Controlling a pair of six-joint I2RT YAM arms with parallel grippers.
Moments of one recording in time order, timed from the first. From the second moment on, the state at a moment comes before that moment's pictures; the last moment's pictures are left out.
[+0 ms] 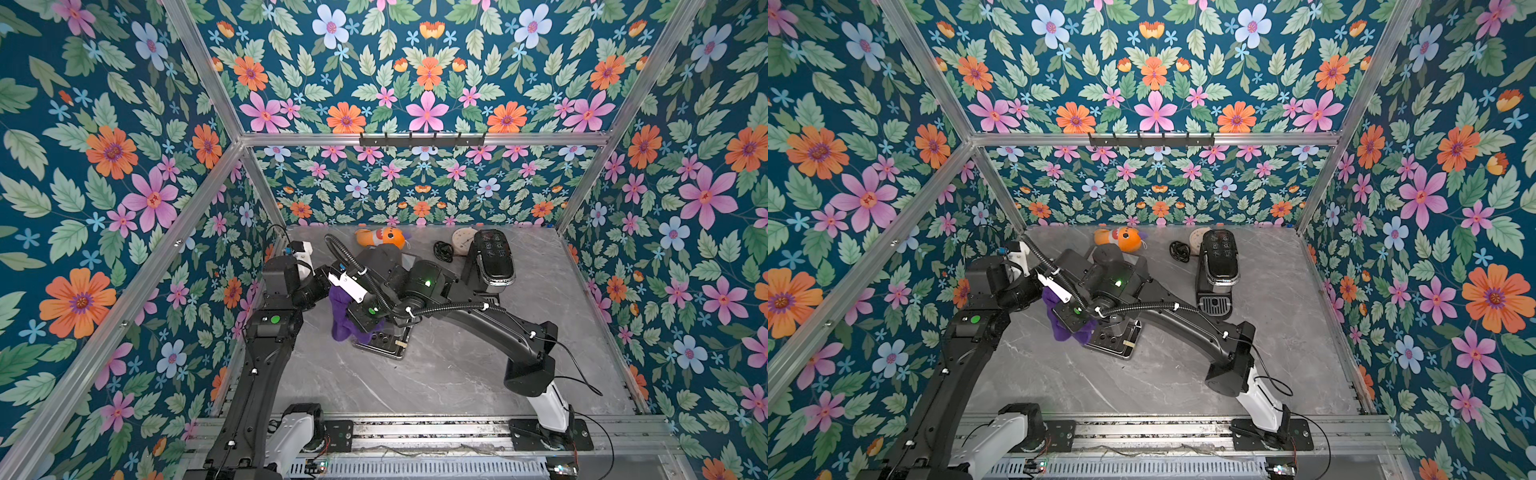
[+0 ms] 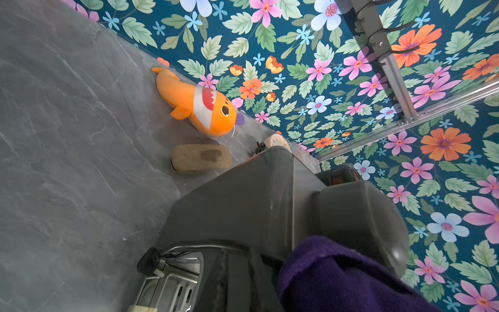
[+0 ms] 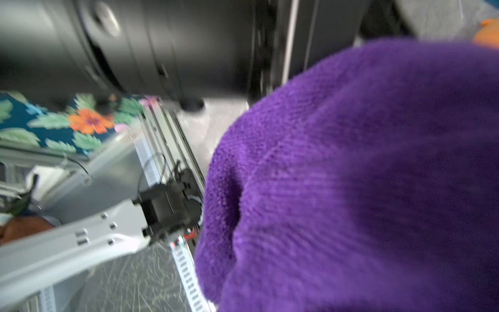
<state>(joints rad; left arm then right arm) -0.06 0.97 0.96 -0.43 0.41 -0.59 1.17 2.09 2.45 -1.21 -0.05 0.26</state>
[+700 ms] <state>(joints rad) -0.06 0.96 1.01 -0.48 0.39 -0.54 1.15 1.59 1.82 -1.06 0.11 0.32</state>
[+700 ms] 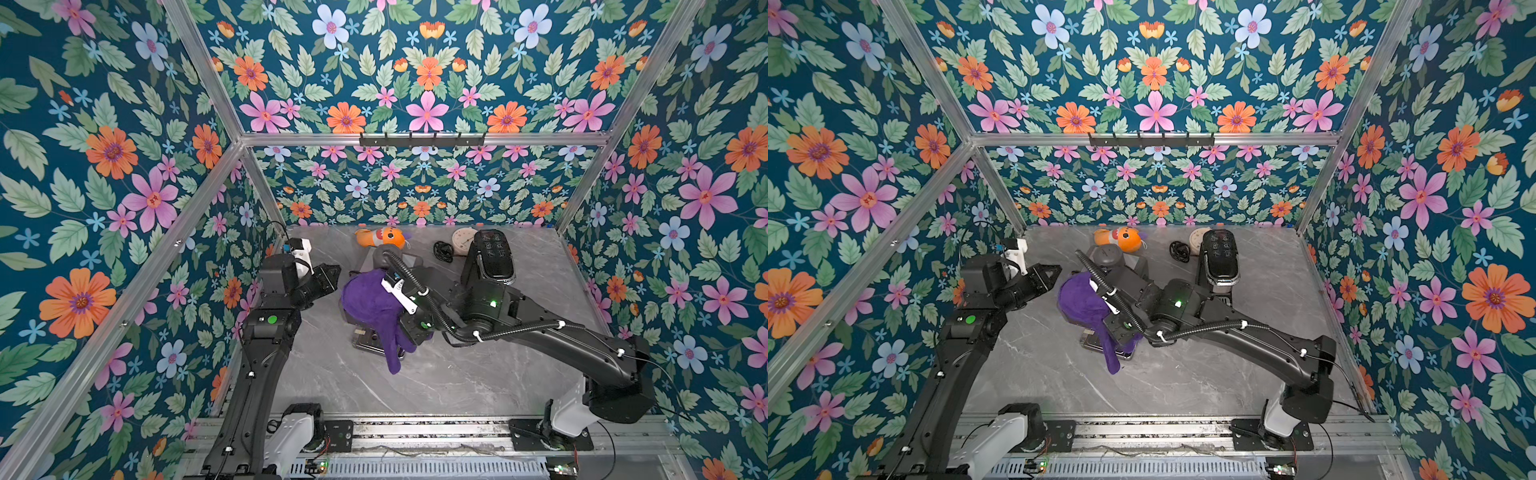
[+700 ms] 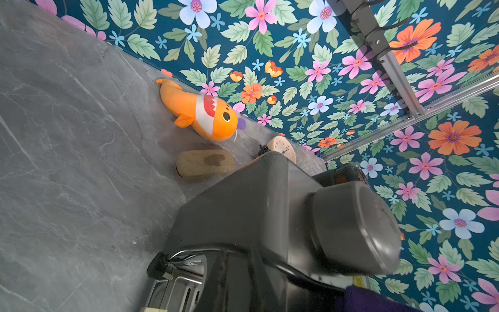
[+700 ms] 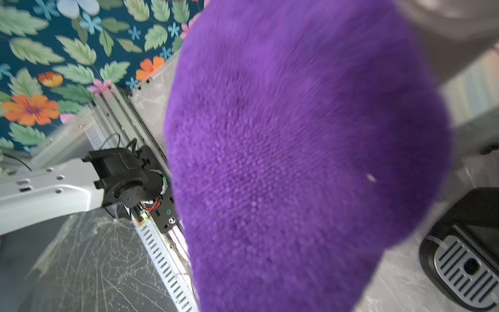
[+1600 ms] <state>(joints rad) -0.06 1.03 1.05 -0.48 0.43 -0.54 0.80 1.53 1.73 -0.91 -0.17 0.40</state>
